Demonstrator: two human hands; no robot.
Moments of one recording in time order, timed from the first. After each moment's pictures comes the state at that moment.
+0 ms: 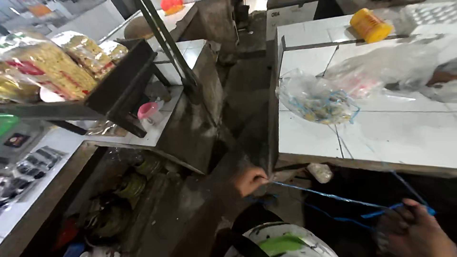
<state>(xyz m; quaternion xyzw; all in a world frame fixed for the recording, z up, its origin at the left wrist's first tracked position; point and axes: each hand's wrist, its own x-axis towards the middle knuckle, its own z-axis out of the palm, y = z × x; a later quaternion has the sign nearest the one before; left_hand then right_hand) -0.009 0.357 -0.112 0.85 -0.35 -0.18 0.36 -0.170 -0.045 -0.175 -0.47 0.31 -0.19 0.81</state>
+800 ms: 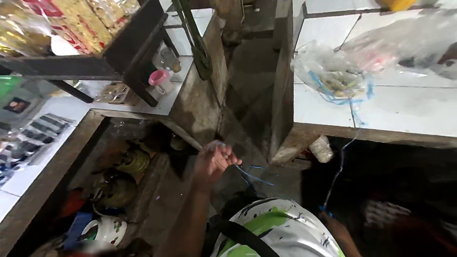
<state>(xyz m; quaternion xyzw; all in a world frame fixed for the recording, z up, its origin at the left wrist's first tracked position) -0.106 0.506 -0.115 0.39 -0.16 -0.13 0.90 -0.309 0.103 -0.291 -0.71 0.45 0.16 0.52</state>
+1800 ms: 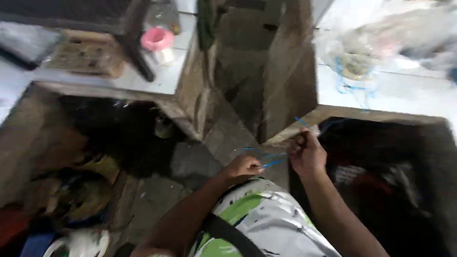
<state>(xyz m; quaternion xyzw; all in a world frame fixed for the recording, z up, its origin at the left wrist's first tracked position) -0.093 0.620 -0.217 0.73 -0.41 -0.27 0.48 -0.123 0.390 -0.144 -0.51 0.27 -0.11 0.81</state>
